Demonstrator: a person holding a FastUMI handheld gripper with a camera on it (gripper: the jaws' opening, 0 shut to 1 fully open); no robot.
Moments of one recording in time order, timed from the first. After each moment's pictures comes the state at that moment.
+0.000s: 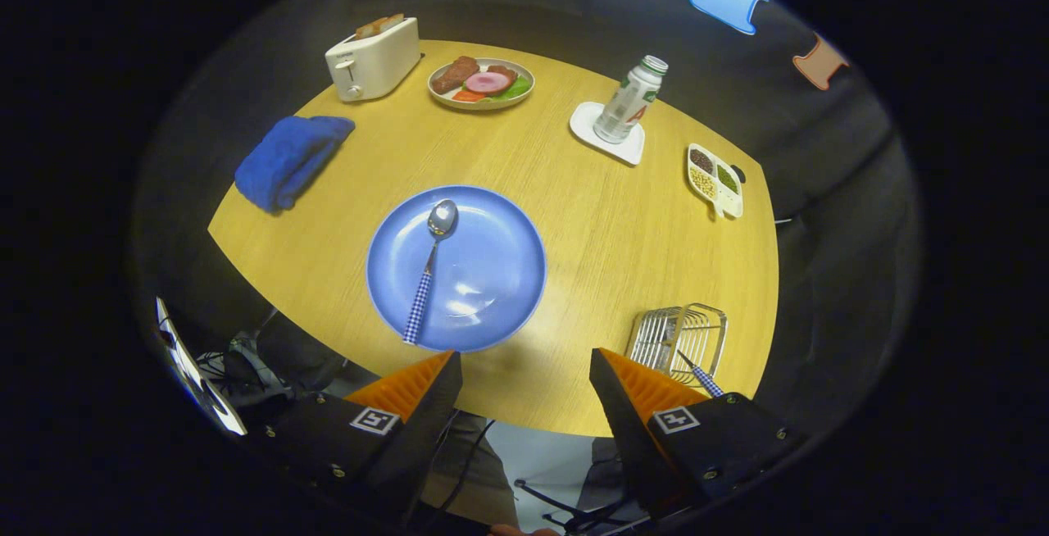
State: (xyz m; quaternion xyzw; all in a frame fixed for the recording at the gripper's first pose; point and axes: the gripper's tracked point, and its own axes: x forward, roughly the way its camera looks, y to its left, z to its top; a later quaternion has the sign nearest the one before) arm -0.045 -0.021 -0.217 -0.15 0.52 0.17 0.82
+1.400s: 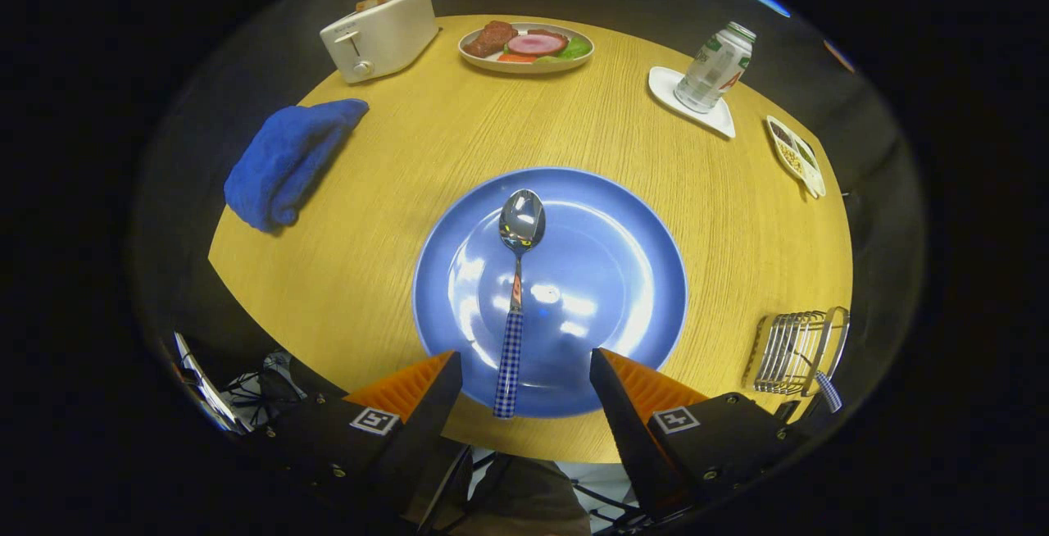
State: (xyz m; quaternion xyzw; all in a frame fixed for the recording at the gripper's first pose) arm -0.035 0.077 -0.309 -0.09 0.57 0.18 0.79
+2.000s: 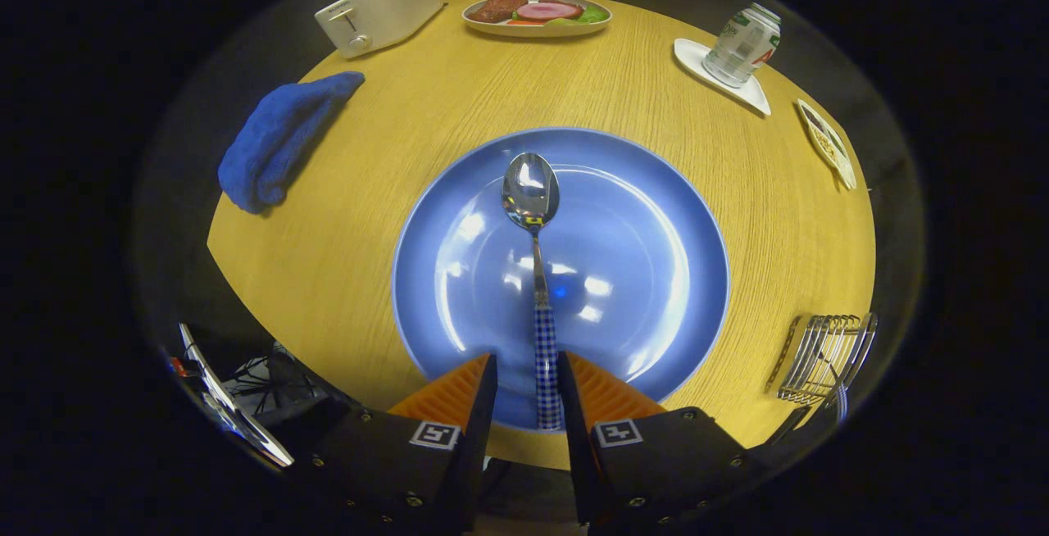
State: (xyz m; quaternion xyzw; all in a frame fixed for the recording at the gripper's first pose) arm -0.036 0.078 -0.335 -0.10 0.61 0.21 0.76
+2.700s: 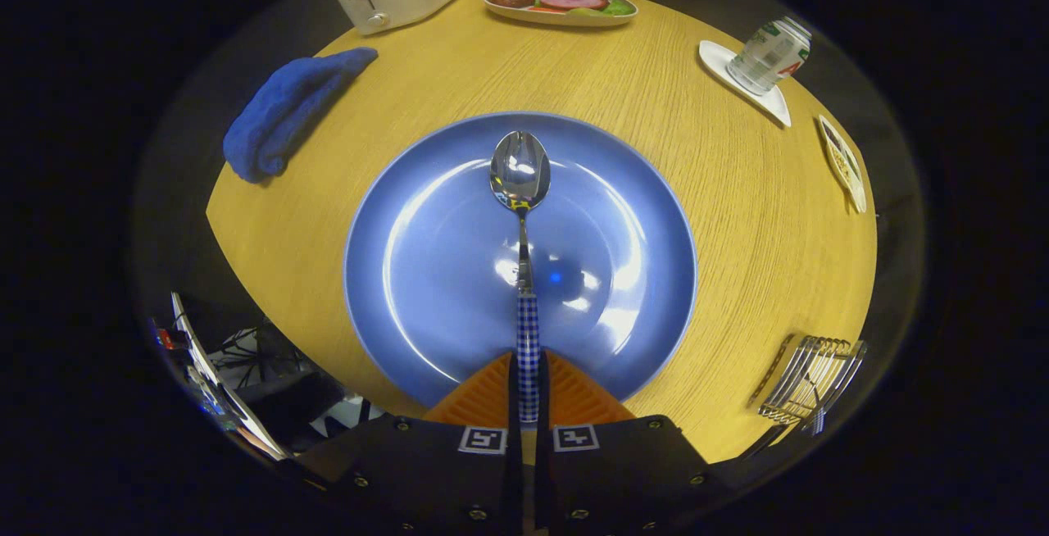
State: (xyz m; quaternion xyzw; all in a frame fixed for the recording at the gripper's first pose) arm -0.032 0.067 -0.329 -0.15 0.60 0.24 0.75
